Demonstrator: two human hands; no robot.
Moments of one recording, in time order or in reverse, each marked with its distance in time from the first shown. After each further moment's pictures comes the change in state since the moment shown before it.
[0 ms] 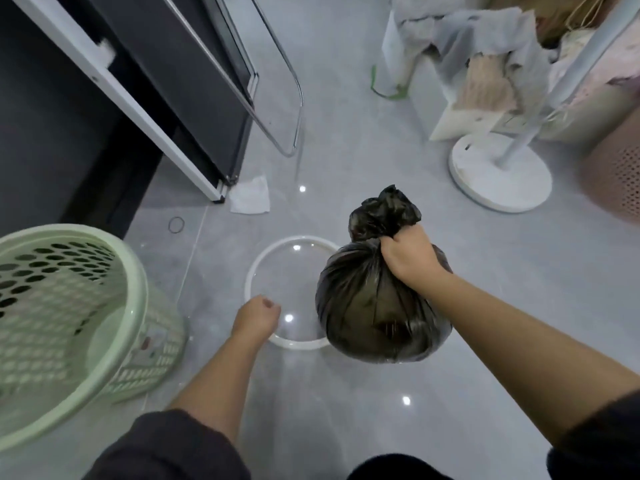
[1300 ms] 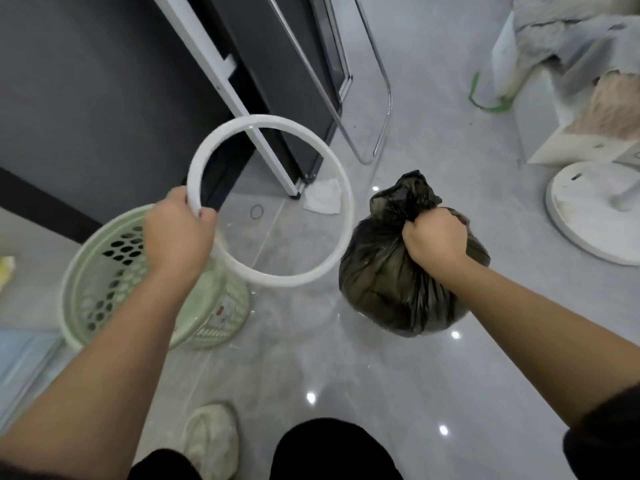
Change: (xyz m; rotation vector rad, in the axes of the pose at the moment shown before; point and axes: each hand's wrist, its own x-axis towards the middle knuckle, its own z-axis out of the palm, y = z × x) left_hand -0.081 0.026 -0.208 0.066 0.927 0.146; right_hand 0.052 -0.053 0.007 -0.213 0.019 -0.224
